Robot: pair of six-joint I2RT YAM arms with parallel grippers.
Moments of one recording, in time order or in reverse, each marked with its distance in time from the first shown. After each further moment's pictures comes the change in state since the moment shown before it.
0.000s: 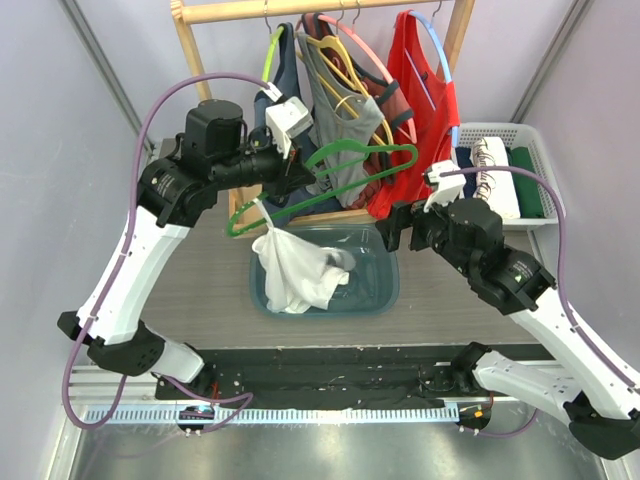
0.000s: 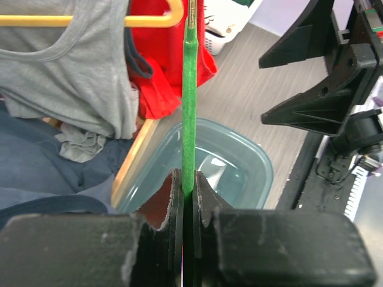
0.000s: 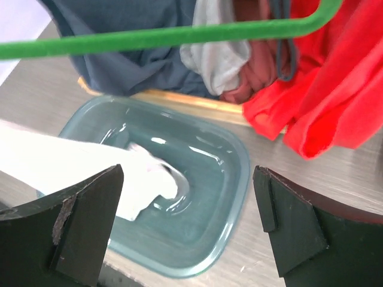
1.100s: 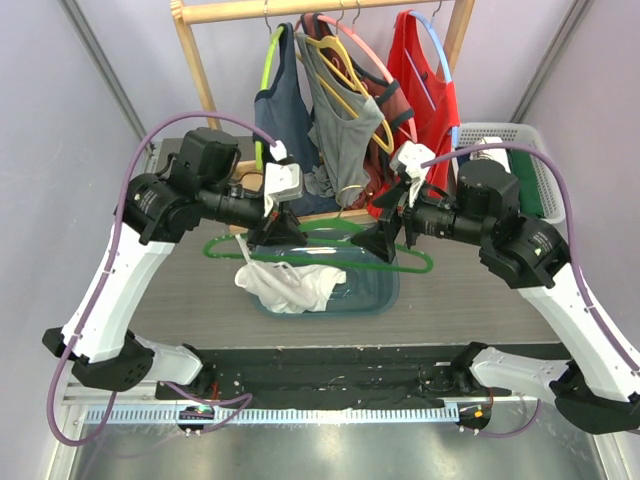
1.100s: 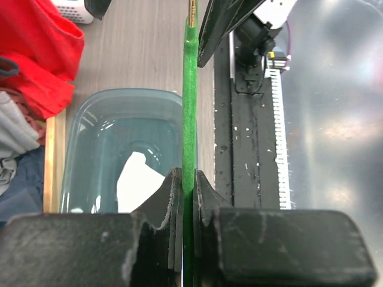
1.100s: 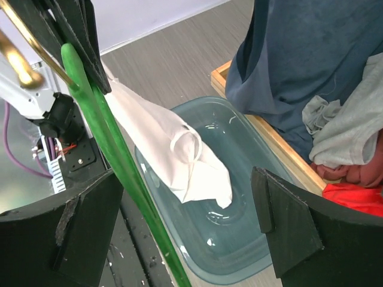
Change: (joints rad) left arm 0.000 -0.097 -0.085 -0.297 0.401 0.349; right arm 0.001 0.192 0.406 -0.184 -0.605 -0.283
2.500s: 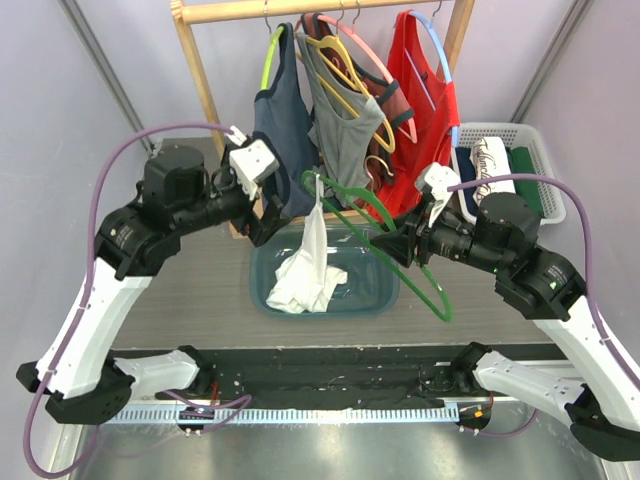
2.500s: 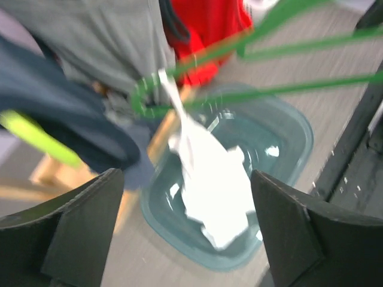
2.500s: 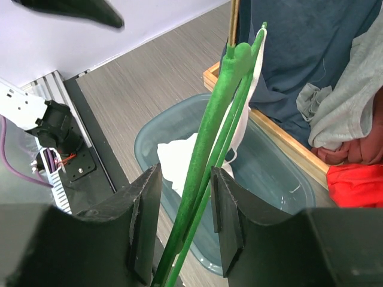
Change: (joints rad) left arm 0.008 -0.172 -0.174 0.312 -0.542 -0.221; right arm 0.004 -0.195 -0.219 0.097 0.072 0.088
